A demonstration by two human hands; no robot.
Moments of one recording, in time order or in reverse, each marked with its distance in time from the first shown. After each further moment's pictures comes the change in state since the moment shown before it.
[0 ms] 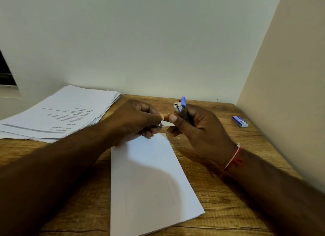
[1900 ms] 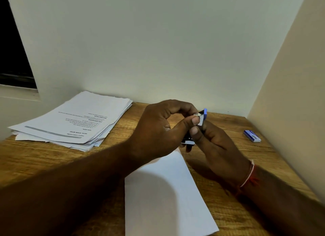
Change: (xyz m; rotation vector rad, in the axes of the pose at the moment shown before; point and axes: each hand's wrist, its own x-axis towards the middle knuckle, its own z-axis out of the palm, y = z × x) left_hand -0.026 0.014 0.027 0.234 0.233 0.835; right_hand -0.008 -0.018 0.001 0.016 -0.109 -0.043
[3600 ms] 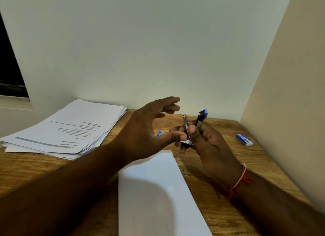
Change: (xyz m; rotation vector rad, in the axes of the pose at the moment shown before) left_hand 0.008 -0.021 -0.023 0.132 -0.149 -0.050; right_hand 0.005 0.007 -0.002 0.154 0.099 0.059
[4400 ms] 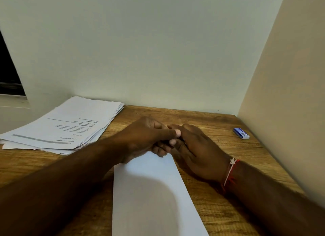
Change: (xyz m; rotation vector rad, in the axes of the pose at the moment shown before) left_hand -0.002 0.000 0.012 -0.576 -0.380 -0.651; right_hand -0.003 0.021 -0.008 -0.763 -0.249 -0.188
